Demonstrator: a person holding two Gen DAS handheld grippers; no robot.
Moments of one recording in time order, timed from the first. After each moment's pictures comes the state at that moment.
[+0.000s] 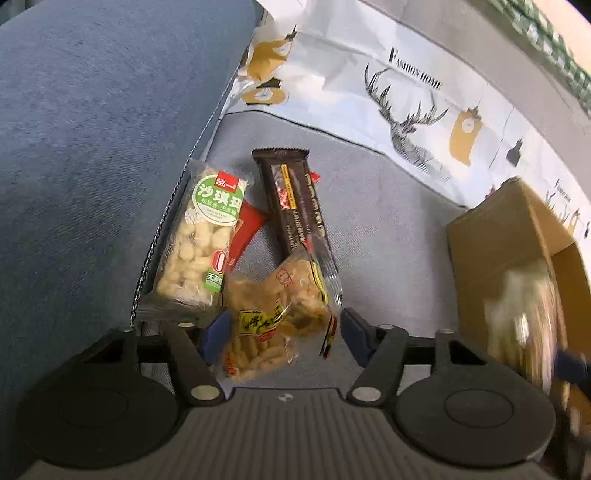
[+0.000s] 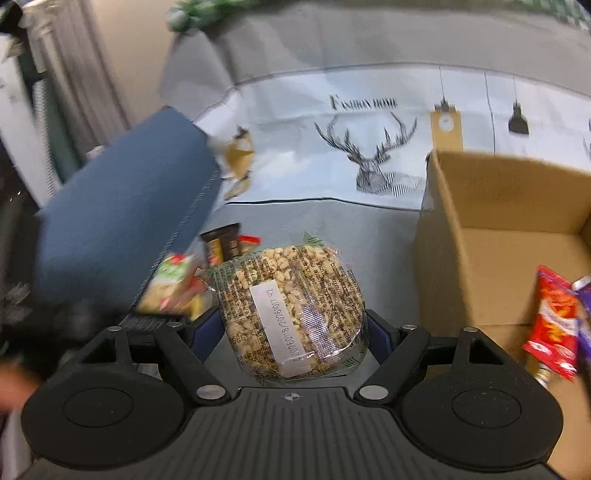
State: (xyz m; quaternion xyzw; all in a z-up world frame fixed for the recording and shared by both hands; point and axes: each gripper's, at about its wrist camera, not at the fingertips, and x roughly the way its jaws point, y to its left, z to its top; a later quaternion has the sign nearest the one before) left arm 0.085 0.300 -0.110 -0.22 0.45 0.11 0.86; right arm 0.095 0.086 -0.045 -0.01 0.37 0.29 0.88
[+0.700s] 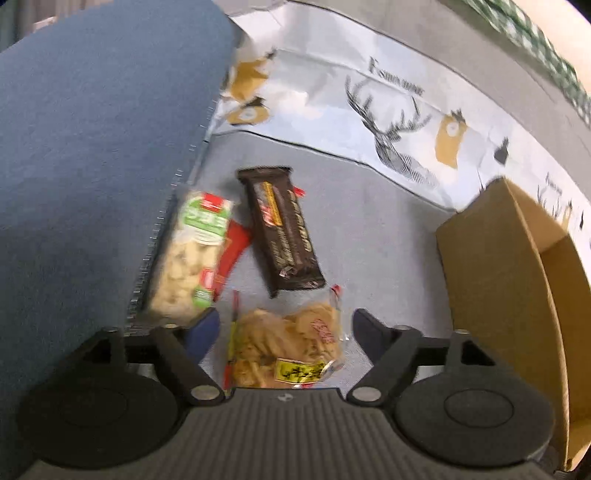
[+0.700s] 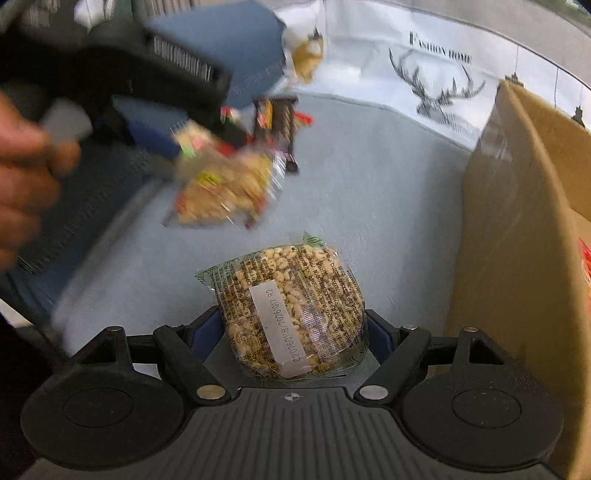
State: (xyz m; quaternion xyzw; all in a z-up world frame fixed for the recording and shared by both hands) left arm 0.093 0.287 -0.103 -0.19 0.44 0.10 0.87; right arm 0.052 0.097 -0.127 -0.15 0.41 0.34 0.83
